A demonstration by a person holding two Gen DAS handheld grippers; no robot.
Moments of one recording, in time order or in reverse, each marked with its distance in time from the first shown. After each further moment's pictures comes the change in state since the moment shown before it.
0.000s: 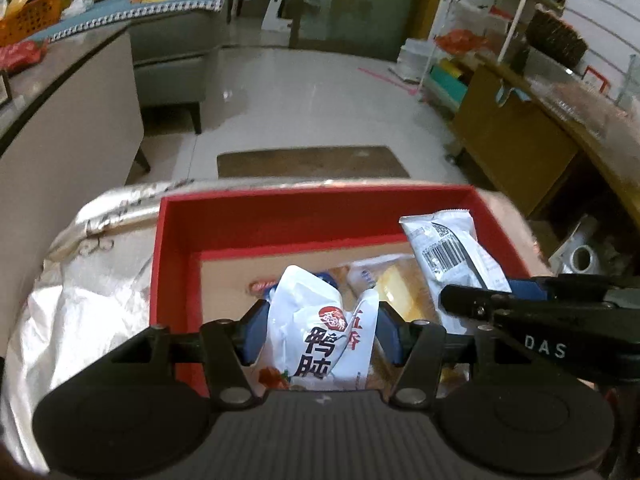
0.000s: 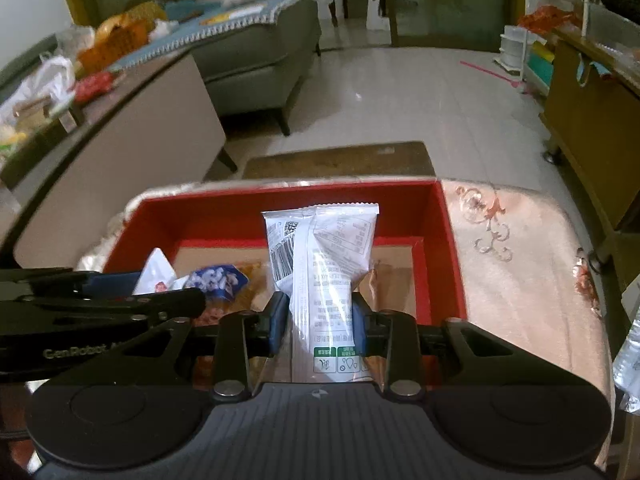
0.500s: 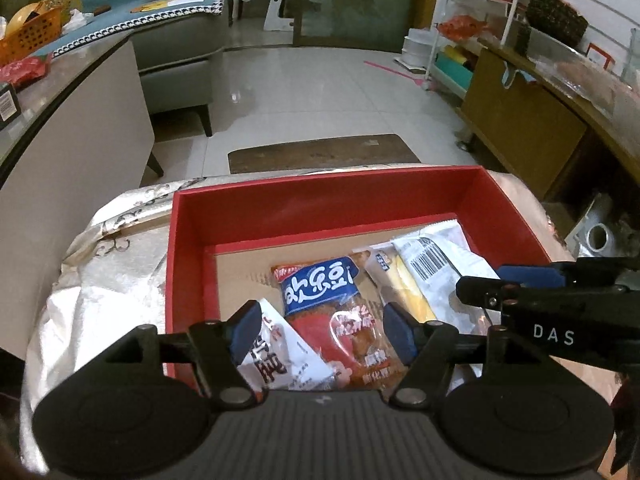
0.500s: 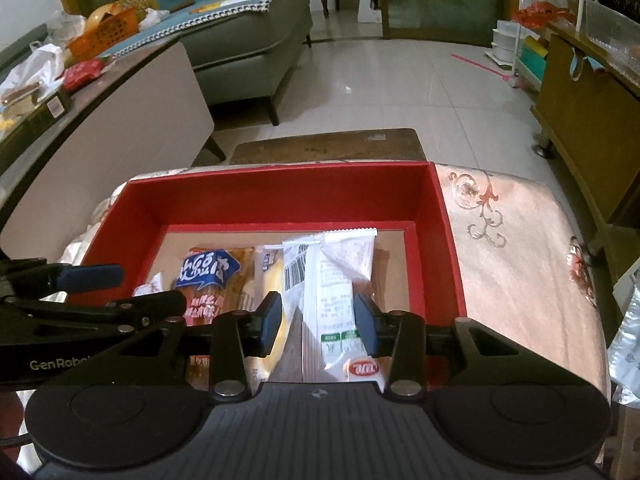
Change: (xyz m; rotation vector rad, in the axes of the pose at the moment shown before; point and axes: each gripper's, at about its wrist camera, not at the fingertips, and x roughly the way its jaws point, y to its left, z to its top) left arm -0.007 -0.006 -0.008 0.056 0.005 0.052; right arm -0.005 0.001 -0.005 0.003 0.010 -0.026
